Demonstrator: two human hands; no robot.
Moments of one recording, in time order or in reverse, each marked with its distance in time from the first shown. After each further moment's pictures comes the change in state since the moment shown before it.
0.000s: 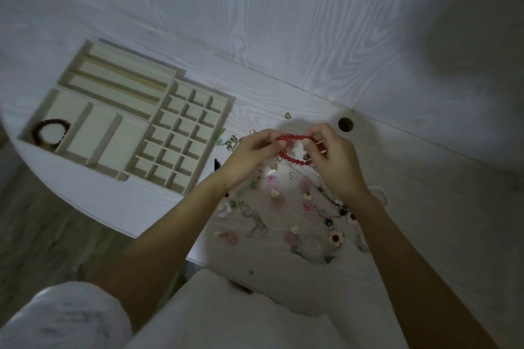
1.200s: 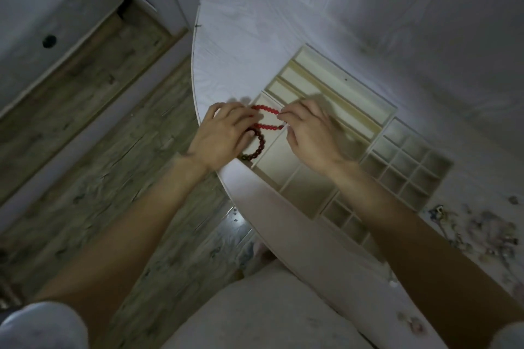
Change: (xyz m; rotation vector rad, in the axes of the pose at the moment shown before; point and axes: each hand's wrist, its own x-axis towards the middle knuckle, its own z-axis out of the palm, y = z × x) left_hand -0.103 -0.069 -0.441 1.448 0.352 0.214; right_hand 0.148 -0.197 0.377 -0.484 -0.280 -0.660
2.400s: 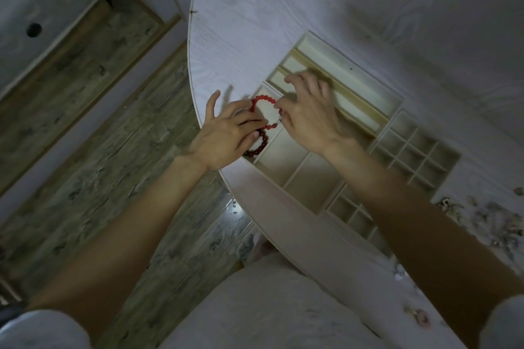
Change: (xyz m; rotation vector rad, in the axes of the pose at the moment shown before) left_hand -0.005 -0.002 0.017 -0.048 0.075 0.054; right_hand 0.026 0.003 0.004 -0.247 -0.086 0.004
